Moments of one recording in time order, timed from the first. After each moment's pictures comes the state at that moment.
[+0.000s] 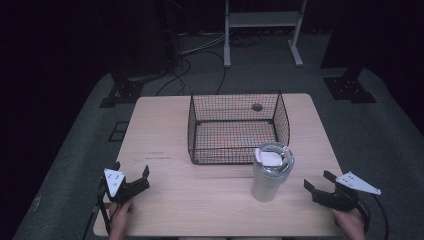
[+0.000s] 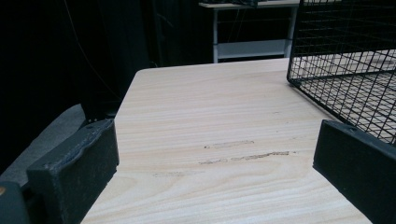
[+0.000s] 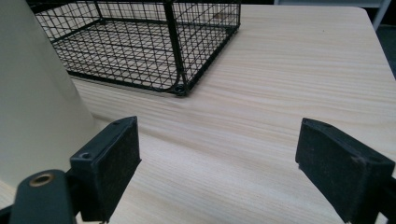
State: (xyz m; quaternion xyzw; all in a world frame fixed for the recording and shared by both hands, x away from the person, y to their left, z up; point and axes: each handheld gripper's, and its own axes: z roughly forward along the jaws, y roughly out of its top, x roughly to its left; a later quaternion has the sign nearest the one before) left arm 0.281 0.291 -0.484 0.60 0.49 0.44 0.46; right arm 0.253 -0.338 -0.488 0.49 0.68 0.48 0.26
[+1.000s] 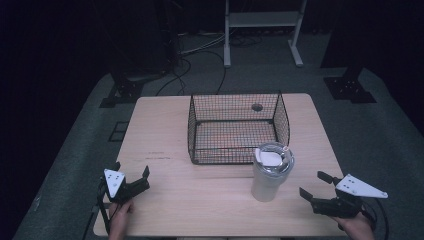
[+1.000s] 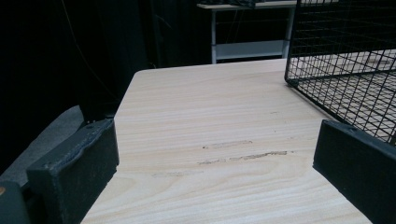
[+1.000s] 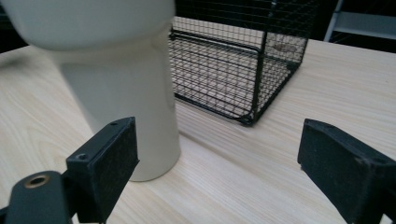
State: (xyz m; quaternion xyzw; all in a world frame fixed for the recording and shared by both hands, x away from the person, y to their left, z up) left arm 0.280 0.291 -0.484 0.60 0.48 0.44 0.46; right arm 0.227 -0.316 -0.443 0.39 0.73 0.51 0.24
